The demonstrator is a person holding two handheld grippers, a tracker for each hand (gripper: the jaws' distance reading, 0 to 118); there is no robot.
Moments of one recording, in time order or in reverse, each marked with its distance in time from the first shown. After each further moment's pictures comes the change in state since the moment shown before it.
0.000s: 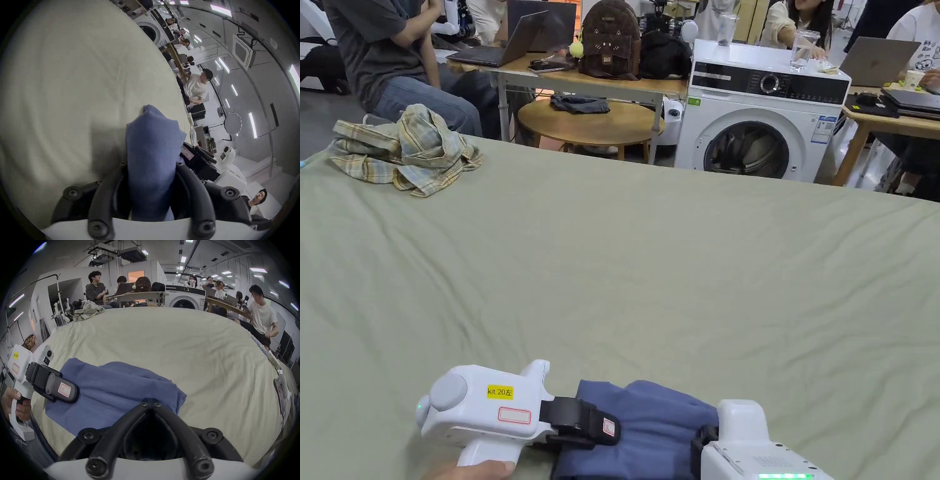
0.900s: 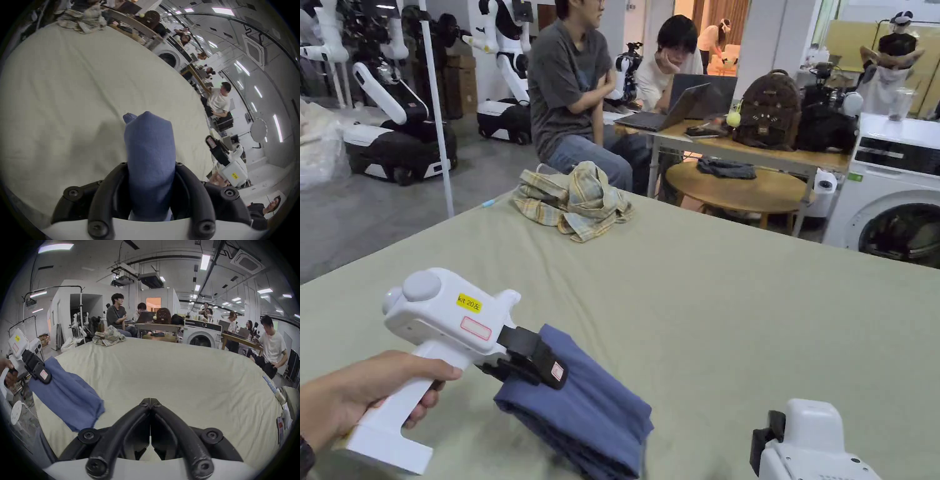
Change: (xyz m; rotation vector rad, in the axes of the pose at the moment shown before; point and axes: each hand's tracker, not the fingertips) left arm 0.022 0.039 0.277 0.158 0.369 -0.023; right arm -0.098 0.081 0.003 0.289 0.115 0.119
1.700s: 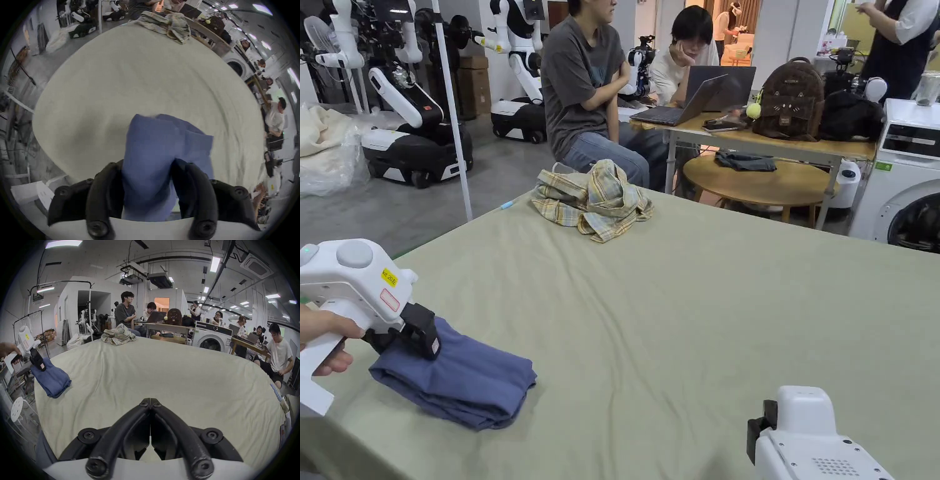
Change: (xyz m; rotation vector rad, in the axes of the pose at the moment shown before) left arm -0.113 0.043 0.089 -0.033 0.630 0.130; right arm -0.034 0.007 -0.032 -0.028 0.046 0.037
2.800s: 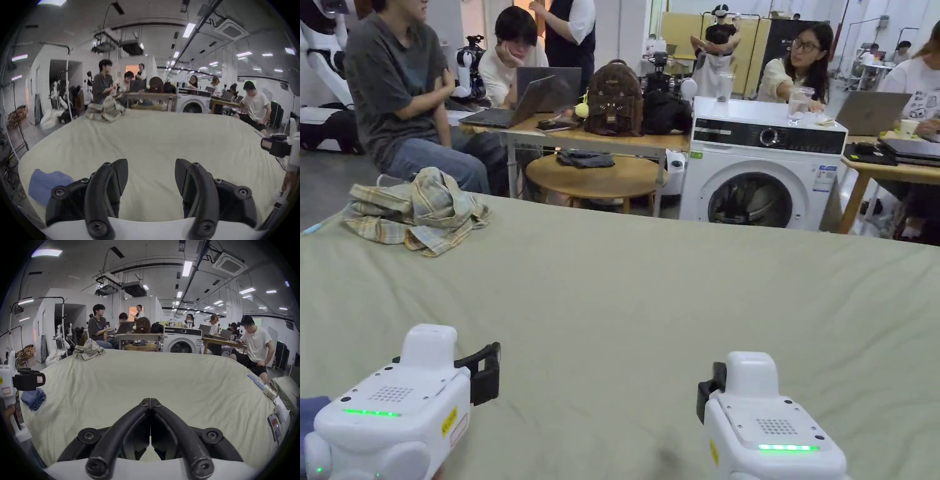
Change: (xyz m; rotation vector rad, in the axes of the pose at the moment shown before) left arm 0.313 -0.153 -0.037 0.934 -0.133 -0.307; right arm 0.115 -0.003 0.045 0.118 -0.235 -0.128
